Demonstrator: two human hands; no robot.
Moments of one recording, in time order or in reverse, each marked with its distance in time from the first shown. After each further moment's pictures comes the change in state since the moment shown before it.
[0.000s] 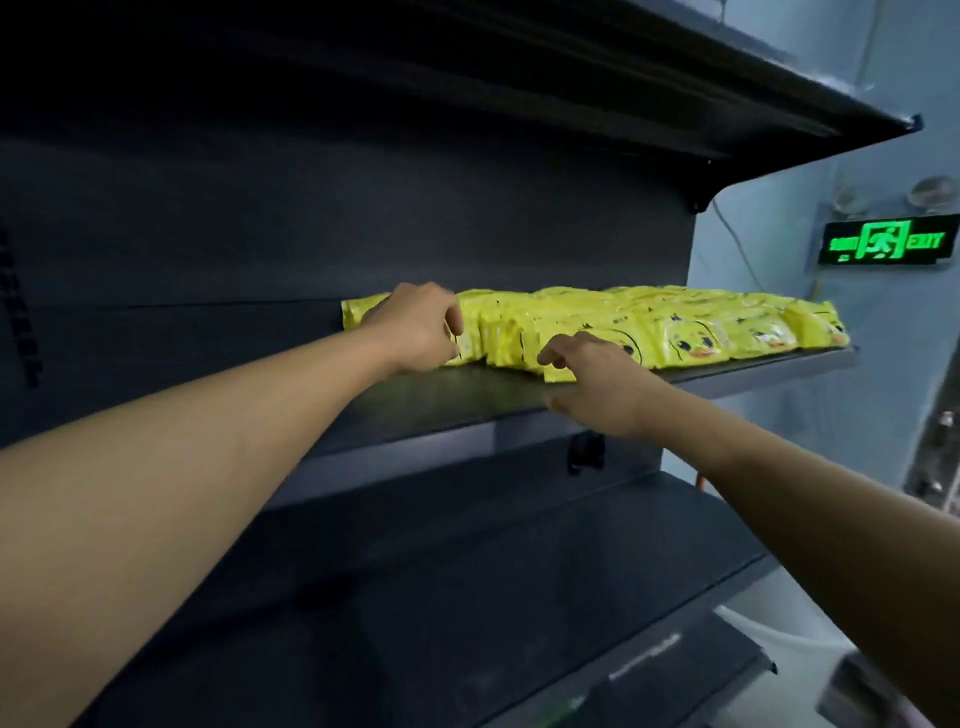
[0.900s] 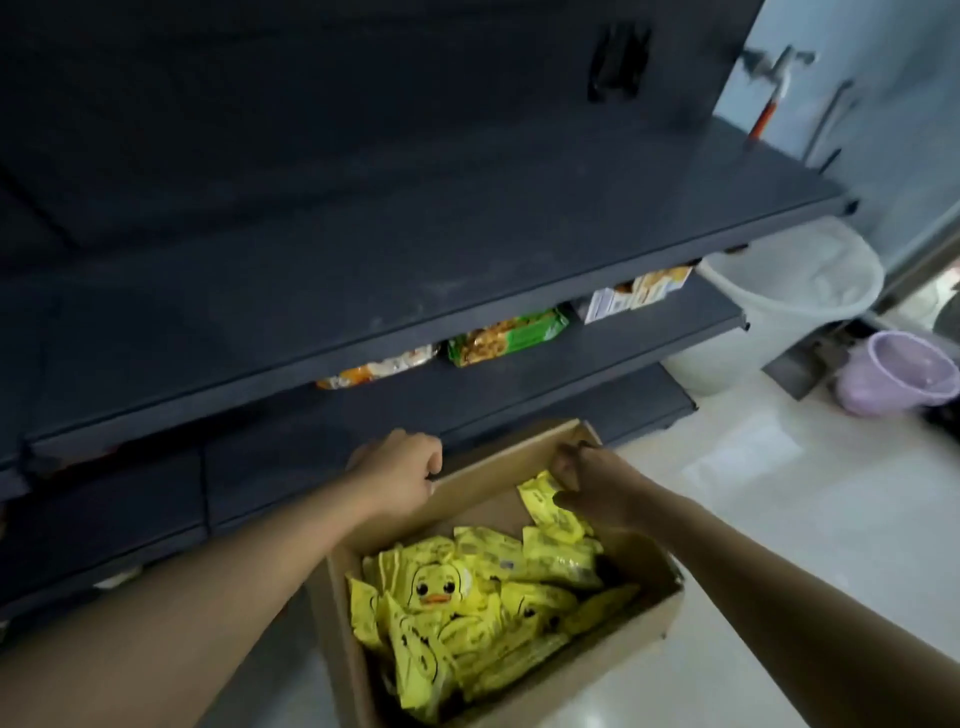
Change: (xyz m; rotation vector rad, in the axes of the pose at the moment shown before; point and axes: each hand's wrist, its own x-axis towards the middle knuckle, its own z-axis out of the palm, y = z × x) left_hand -0.340 0.018 0.341 -0.074 -0.951 -0.327; right_hand -0.322 0.099 0.308 0.220 -0.901 0.258
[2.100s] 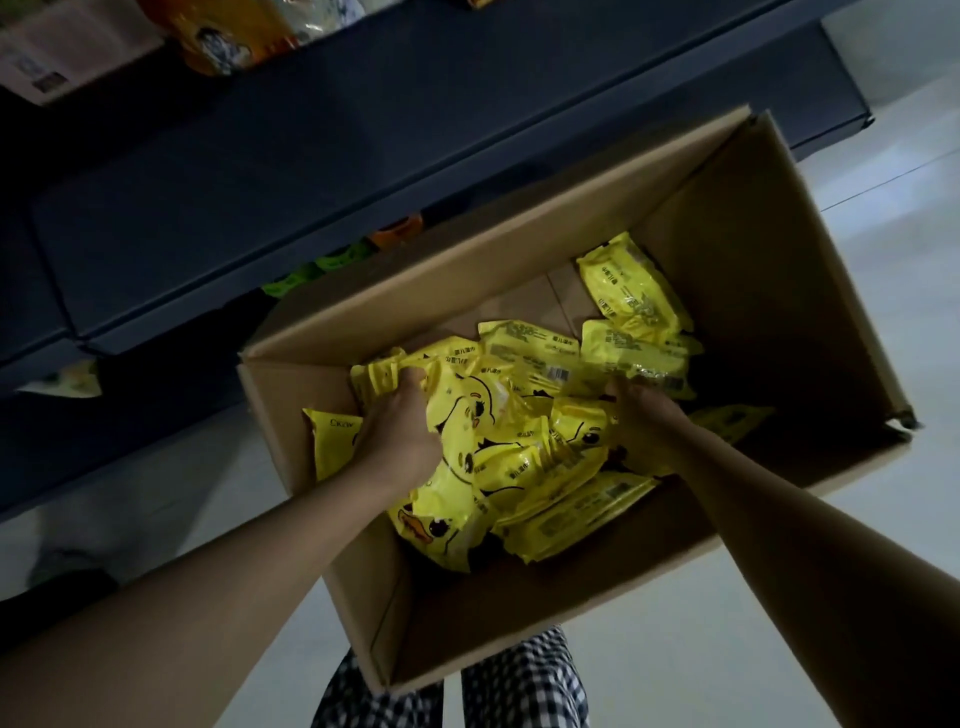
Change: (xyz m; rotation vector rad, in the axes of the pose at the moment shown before) left_hand 0.089 -0.086 0.280 -0.336 -0.184 -0.425; right_hand 0.133 0.121 0.302 0.047 -0.379 0.326
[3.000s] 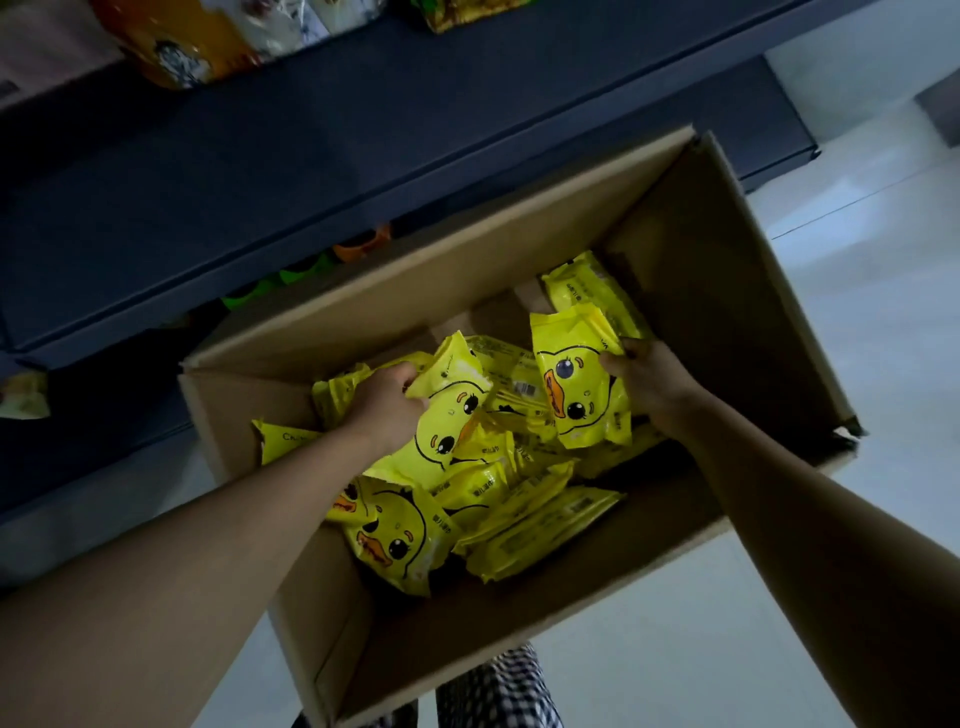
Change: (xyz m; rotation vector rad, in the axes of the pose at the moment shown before) left_hand 0.041 0.023 0.010 -0.221 0.026 0.059; right_hand -0.003 0.016 -0.049 0.871 0.183 0.017
